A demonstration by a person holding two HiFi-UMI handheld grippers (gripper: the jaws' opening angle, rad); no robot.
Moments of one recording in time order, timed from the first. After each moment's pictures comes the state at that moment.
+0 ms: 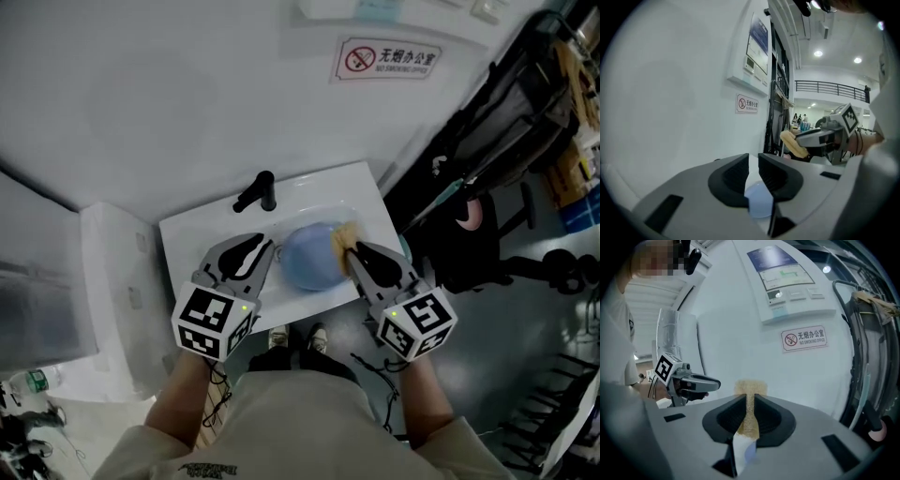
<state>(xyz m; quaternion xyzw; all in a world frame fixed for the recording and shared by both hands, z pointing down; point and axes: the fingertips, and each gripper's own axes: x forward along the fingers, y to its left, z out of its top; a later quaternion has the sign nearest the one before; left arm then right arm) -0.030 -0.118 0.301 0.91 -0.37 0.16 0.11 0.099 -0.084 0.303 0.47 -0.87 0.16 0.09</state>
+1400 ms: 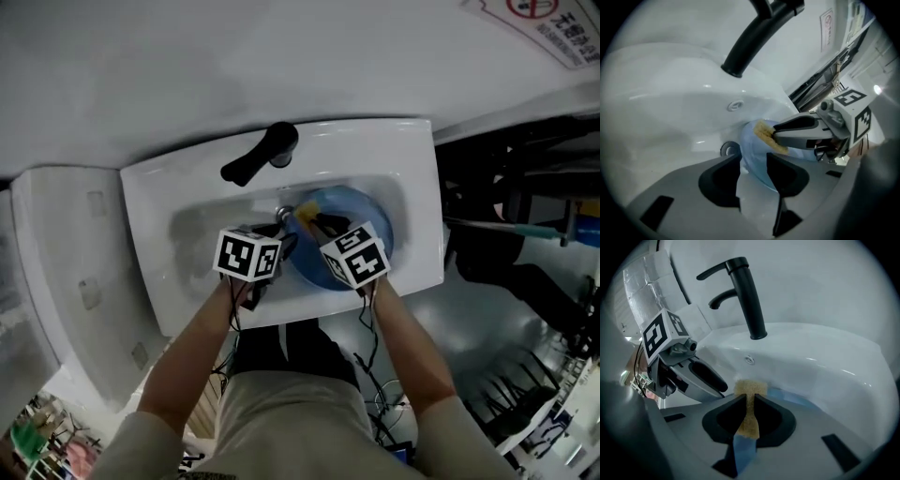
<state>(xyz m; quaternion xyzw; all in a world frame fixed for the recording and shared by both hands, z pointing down) -0.013 -0.147 0.673 0.76 -0.29 0.31 0.49 0.034 -0.172 0.658 0.28 -0.82 0.30 0.39</state>
